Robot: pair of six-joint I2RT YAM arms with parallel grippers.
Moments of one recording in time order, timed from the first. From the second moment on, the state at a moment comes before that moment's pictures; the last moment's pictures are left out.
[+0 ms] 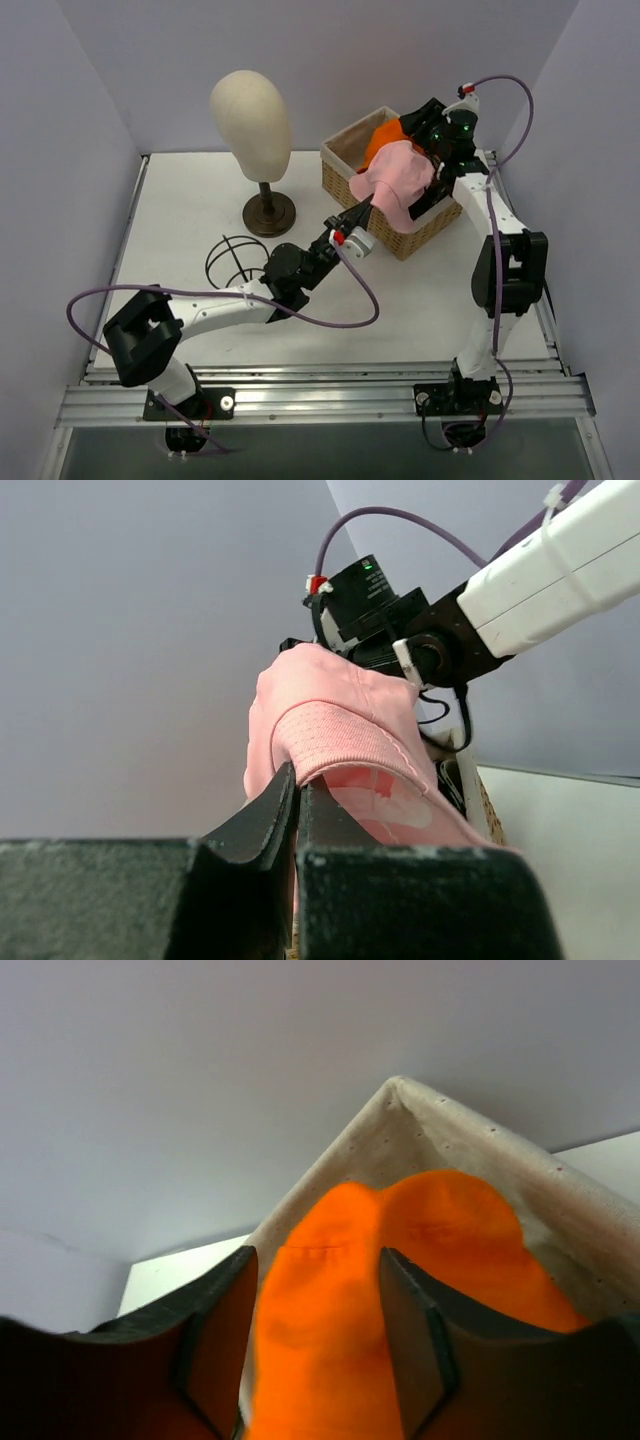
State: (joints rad) left arm -1.05 1.59 1.00 1.10 -0.15 0.56; right arm 0.06 1.91 1.60 0.19 -0.14 0.66
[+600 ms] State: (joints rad) left arm -1.06 1.14 0.88 0.91 -0.18 0.55; right arm -0.06 1.44 1.31 0.33 -0.71 0.75
